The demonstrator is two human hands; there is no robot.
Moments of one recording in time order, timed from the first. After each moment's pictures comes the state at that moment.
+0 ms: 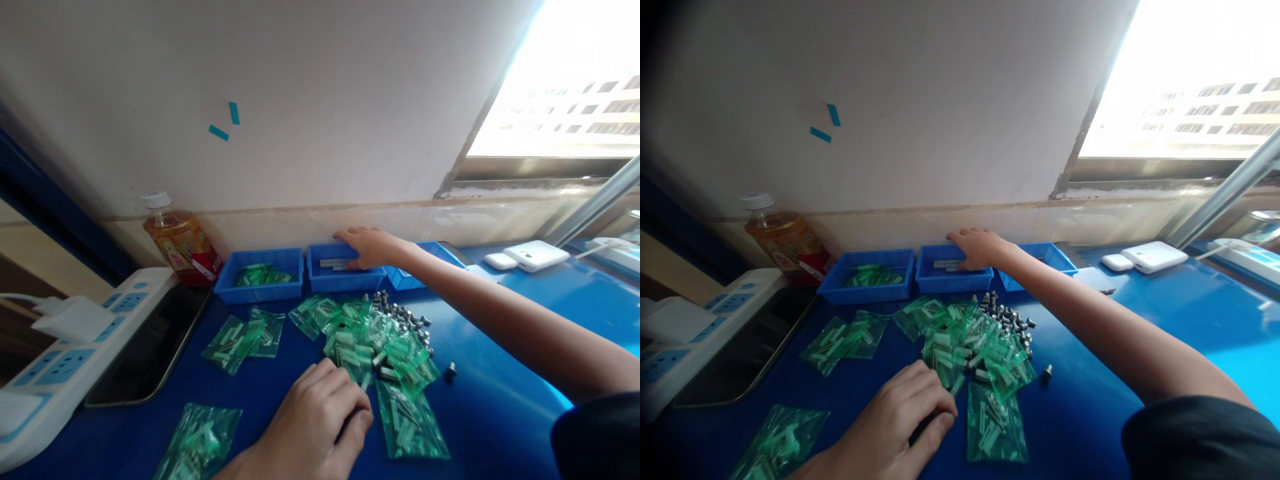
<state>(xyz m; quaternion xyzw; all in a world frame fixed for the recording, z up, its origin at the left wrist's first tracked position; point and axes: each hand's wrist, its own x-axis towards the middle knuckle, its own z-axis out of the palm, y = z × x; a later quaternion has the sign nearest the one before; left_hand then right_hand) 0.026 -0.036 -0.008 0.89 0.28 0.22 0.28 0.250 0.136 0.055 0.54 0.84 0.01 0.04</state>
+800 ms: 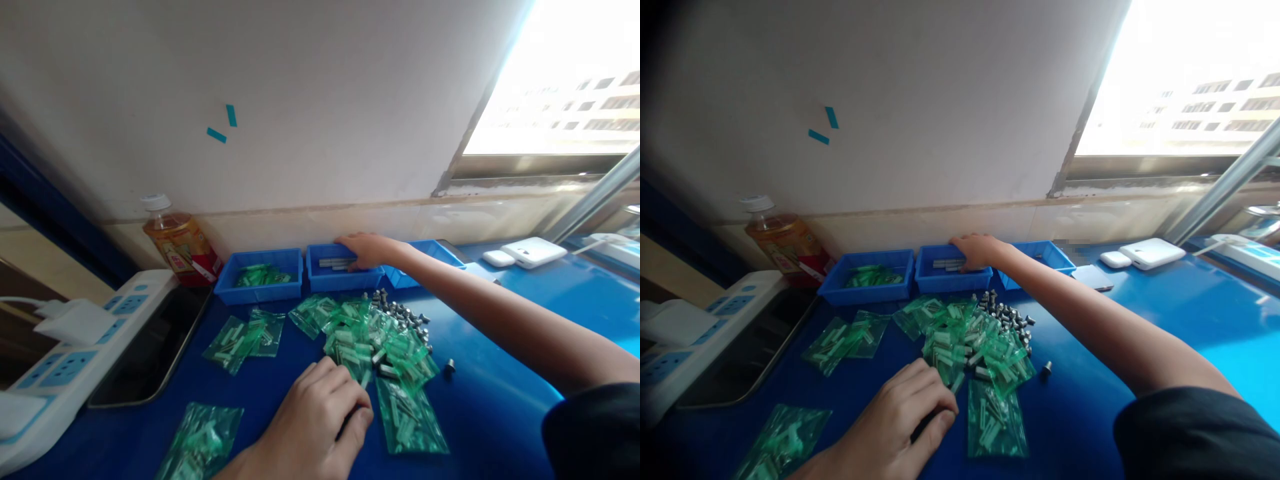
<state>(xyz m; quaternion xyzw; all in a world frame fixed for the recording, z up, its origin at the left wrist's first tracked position) 0.025 -0.036 -0.009 0.90 0.27 0.21 0.27 0.253 0.145 0.042 0.55 0.83 -0.02 0.07</state>
